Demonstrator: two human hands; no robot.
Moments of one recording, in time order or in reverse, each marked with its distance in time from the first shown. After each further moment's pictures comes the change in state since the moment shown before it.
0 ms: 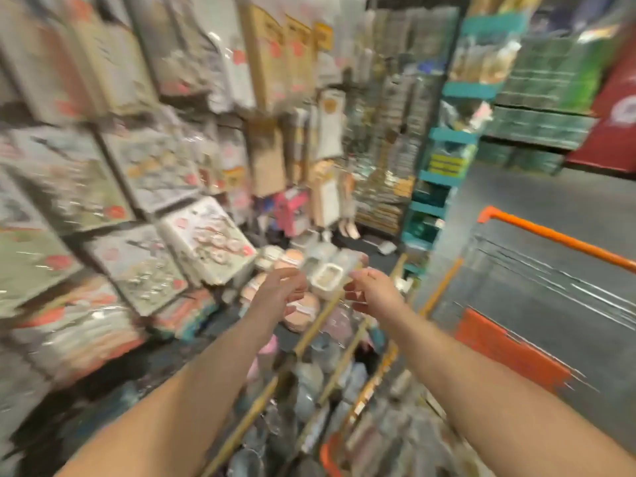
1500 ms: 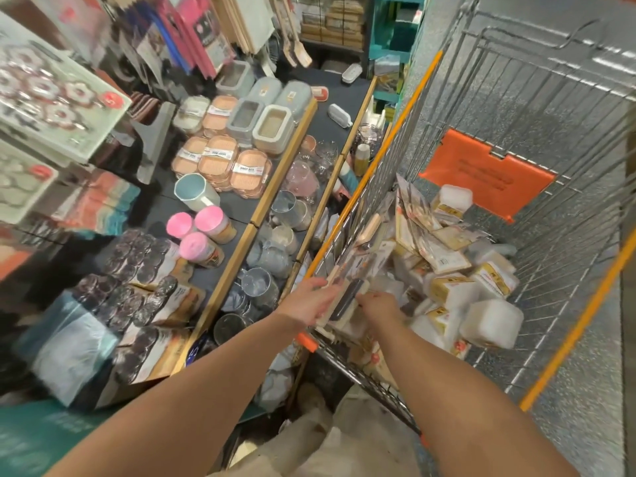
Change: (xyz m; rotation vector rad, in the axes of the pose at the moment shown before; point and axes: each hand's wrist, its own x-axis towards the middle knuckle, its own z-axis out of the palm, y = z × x) left_hand -0.049 -0.222 0.093 0.488 -0.476 -0.575; right_hand -0.055 0.338 -0.056 -0.151 0.288 0.678
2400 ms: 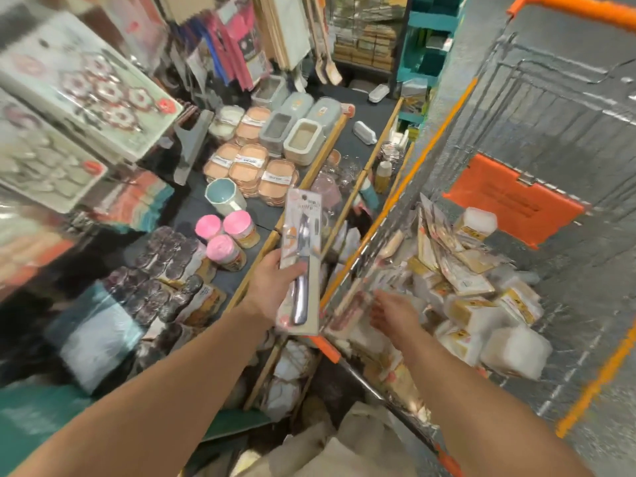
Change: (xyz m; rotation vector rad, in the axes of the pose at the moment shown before) left_hand -0.003 -0.002 -0.078 -0.368 0.374 0.288; right_hand -0.022 -0.026 -0.003 0.401 -0.187 0.027
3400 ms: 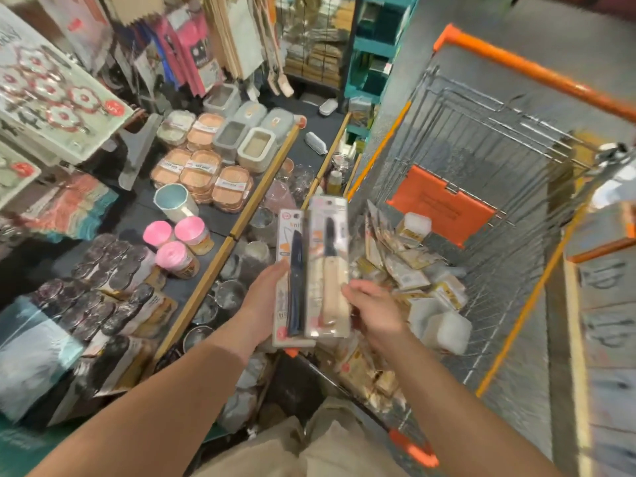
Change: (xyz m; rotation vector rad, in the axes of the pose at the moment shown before) left_hand -0.018 -0.010 0.050 -0.382 -0.181 -0.301; right_hand -0.101 -0.040 -0.014 -0.005 -0.030 -0.335
